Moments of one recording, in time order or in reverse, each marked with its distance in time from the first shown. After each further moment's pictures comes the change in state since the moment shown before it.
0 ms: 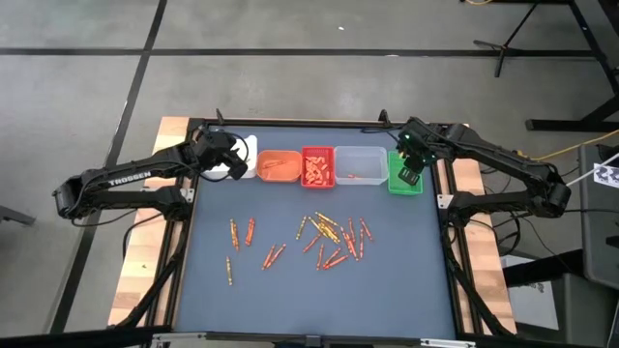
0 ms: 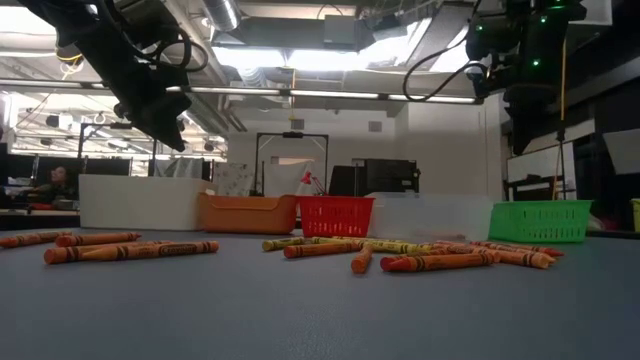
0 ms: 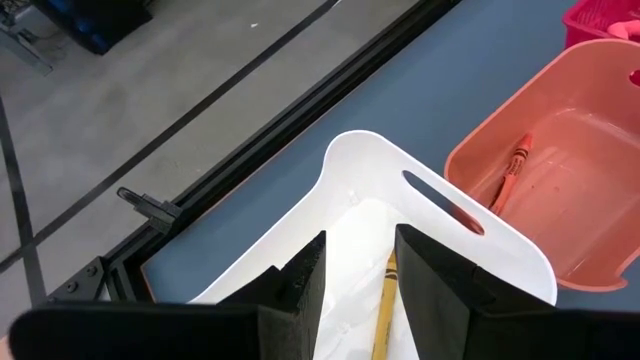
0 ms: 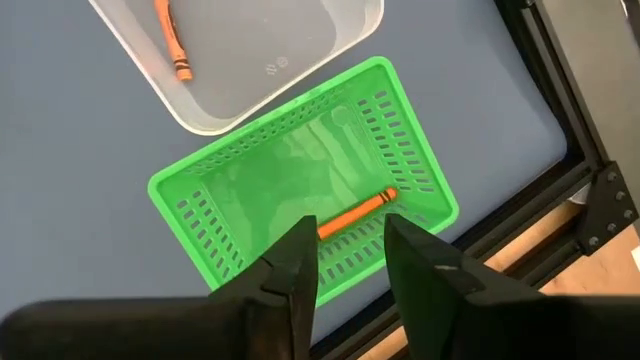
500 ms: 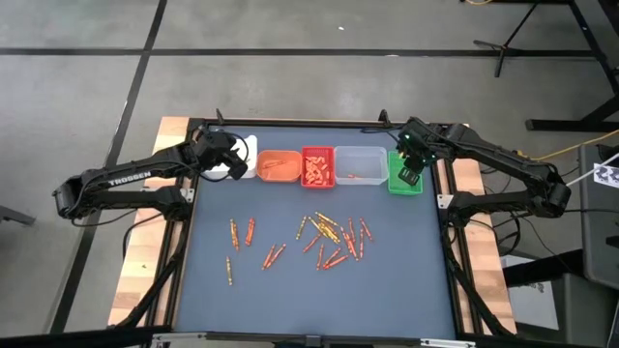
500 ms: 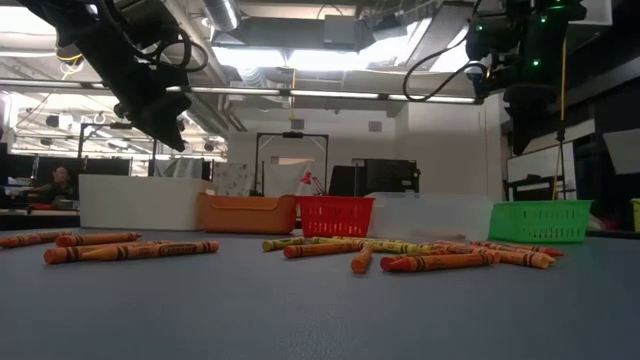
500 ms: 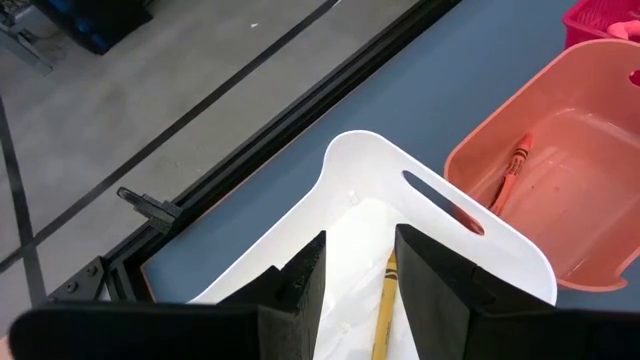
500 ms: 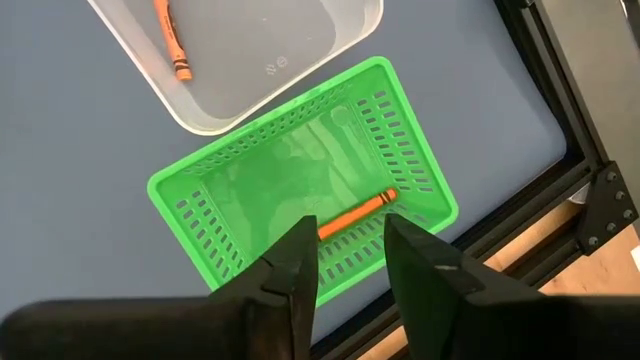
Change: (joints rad) left arm 0.000 0.000 0.000 0.000 0.000 0.000; right arm 0.000 0.000 0.000 0.000 0.000 0.000
